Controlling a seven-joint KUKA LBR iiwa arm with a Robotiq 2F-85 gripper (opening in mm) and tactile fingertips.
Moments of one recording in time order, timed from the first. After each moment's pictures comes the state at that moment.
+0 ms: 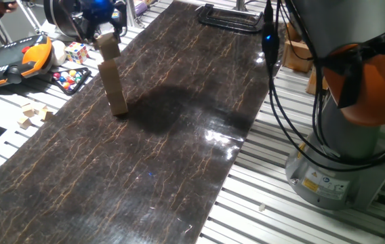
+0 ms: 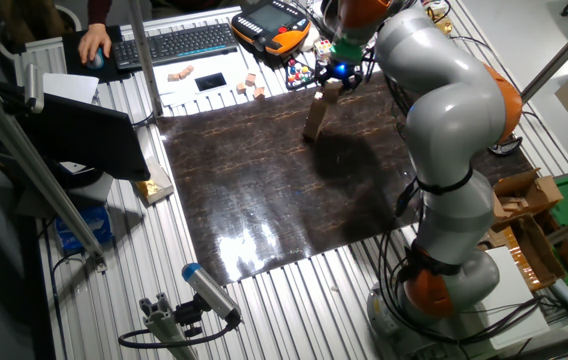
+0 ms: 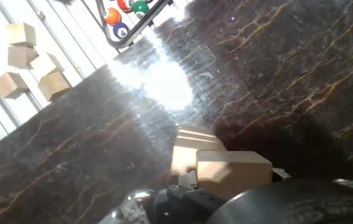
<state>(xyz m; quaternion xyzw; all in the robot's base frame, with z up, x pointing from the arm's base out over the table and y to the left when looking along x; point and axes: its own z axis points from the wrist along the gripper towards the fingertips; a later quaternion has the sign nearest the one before) 0.647 0.026 0.258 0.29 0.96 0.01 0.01</state>
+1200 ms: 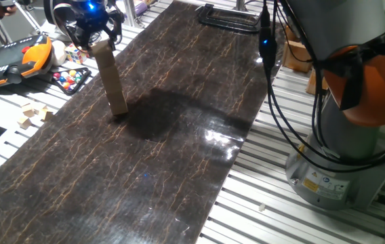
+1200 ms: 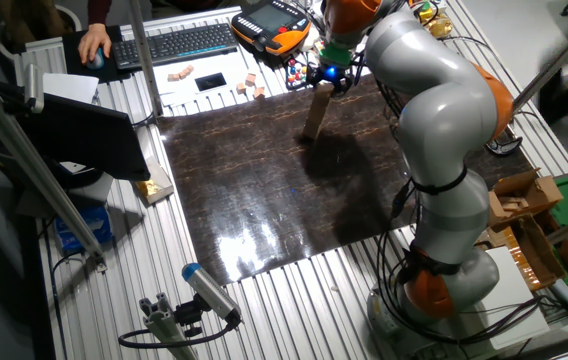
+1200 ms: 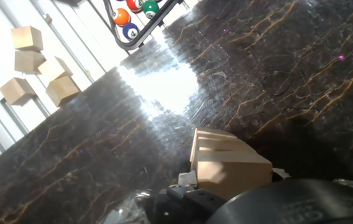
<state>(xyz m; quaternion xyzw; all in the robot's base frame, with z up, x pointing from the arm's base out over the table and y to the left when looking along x) 0.655 0.038 0.243 0.31 0.95 0.01 0.02</state>
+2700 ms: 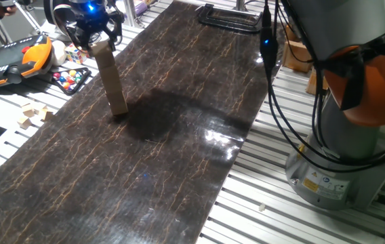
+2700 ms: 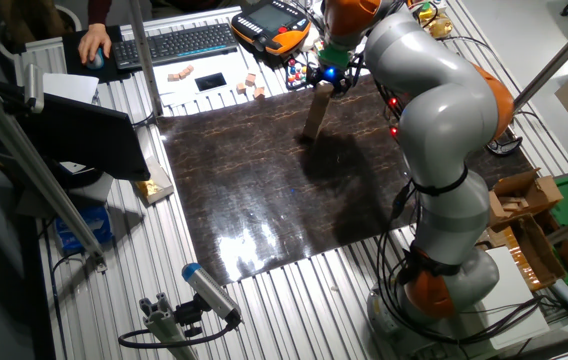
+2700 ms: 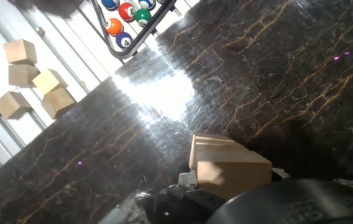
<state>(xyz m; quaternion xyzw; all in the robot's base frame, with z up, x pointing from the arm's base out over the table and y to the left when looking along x) 0.655 0.038 0.242 0.33 0.94 0.00 0.03</state>
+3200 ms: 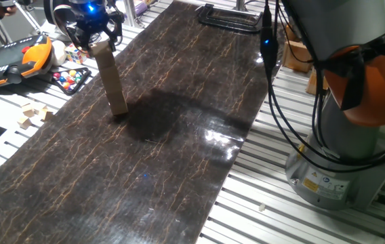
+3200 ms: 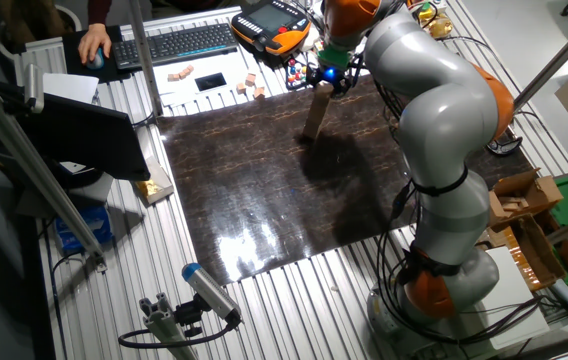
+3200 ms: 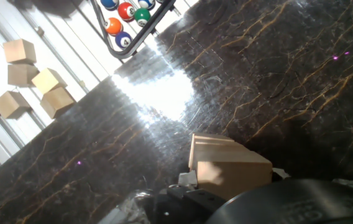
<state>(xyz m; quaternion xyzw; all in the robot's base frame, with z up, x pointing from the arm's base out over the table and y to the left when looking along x) 0.655 0.038 0.241 0.32 0.95 0.00 0.03</state>
